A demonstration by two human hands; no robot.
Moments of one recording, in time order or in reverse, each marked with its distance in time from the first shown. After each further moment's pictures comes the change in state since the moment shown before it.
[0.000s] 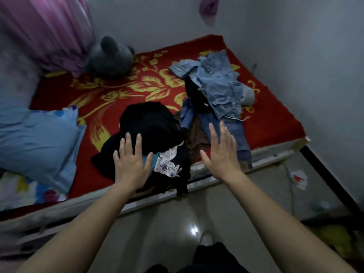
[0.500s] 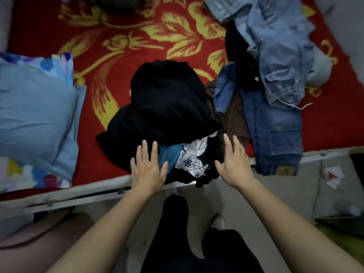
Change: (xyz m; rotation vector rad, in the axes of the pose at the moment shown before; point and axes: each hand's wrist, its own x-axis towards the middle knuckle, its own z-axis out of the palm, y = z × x) left_hand 0.128 -0.097 0.139 -0.022 -0.398 -0.161; right_hand 0.150 -0.035 0.191 0.073 -0.494 0.164
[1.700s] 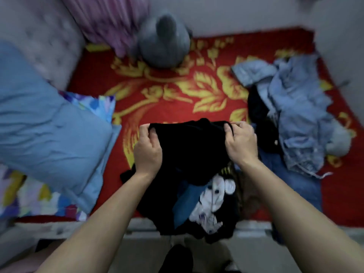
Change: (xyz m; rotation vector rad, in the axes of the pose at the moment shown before) left_hand 0.123 -0.010 -0.191 -0.769 0.779 -0.081; right_hand 0.145 -0.159 -0.166 0.195 0.488 -0.259
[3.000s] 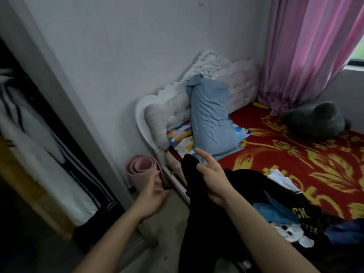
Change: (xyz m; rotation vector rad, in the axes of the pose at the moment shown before) left_hand -0.473 0.082 -0.340 -0.118 0.273 -0.583; right_hand -0.406 -0.190 -0.169 1.049 -1.294 -0.335
